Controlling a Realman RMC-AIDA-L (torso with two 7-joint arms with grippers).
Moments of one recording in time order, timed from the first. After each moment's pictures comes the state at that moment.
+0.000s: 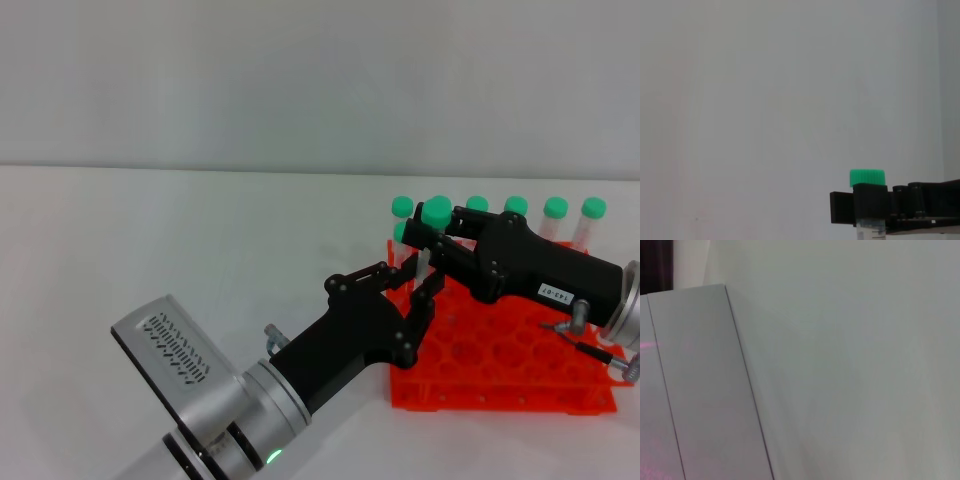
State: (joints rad) left arm -0.53 -2.10 2.84 0.45 -0.88 1.20 -0.14; right arm 0.69 1.97 -1.81 -0.27 -0.49 -1.41 1.02
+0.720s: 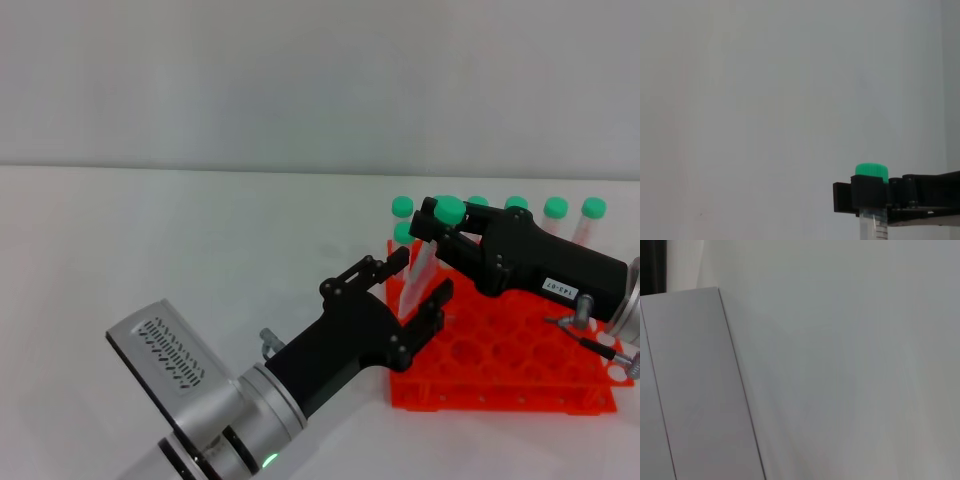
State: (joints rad) left arm -0.51 -2.10 2.84 0.45 -0.88 1.20 -0.14; right arm 0.68 1.96 -1.79 -0.27 -0.49 -1.40 1.02
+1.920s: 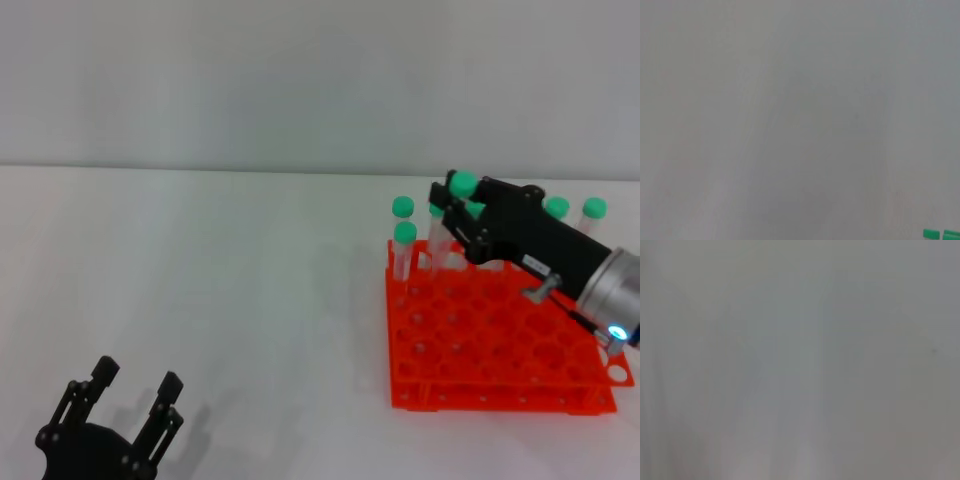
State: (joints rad) left arm -0.03 -2.09 2.84 0.29 -1.02 1.58 -0.14; right arm 0.62 2.03 -1.79 -0.36 -0.30 -1.08 0.69
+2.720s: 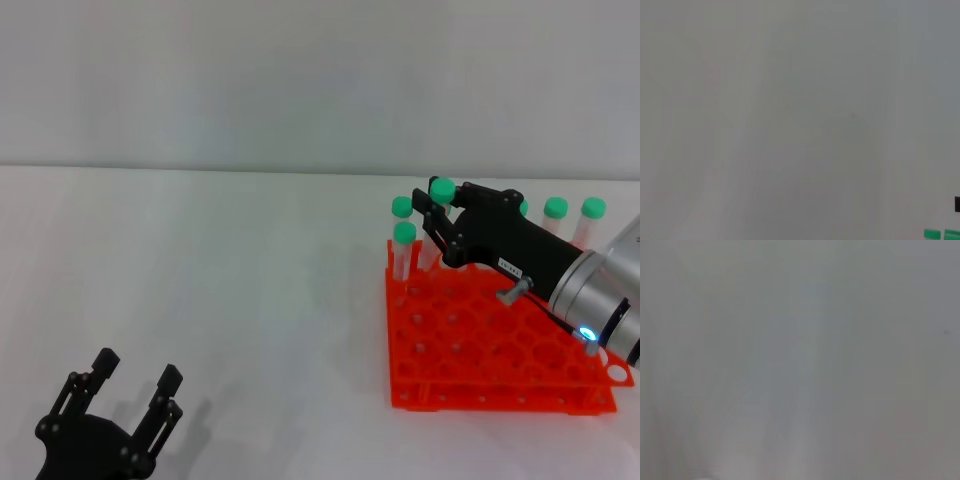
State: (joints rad) left arm -0.05 -2.09 2.84 0.28 -1.03 1.58 -0.14; right arm 0.65 2.03 -2.07 -0.41 0.03 -0.92 0.52
